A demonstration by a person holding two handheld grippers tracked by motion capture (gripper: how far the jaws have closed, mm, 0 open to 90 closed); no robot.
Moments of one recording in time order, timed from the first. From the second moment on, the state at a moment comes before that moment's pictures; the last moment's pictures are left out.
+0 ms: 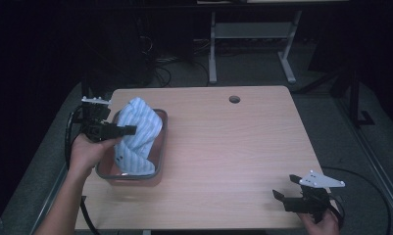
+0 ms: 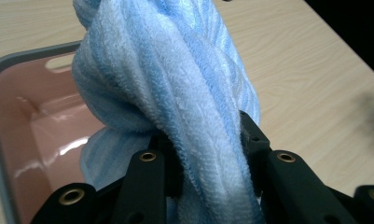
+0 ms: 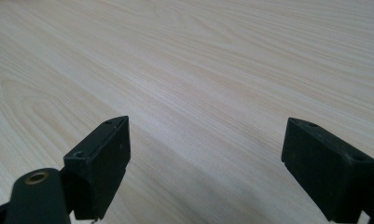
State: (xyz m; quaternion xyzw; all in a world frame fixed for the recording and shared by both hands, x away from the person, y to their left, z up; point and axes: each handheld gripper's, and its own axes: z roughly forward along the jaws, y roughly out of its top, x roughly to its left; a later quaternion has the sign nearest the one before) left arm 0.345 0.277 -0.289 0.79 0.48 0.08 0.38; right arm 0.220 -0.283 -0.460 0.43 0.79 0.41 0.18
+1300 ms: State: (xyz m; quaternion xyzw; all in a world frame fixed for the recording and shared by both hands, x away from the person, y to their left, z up) left arm 0.353 0.190 -0.258 0.83 0.40 0.05 0.39; right arm 0.220 -0.286 -0.459 0.43 0.78 0.41 0.18
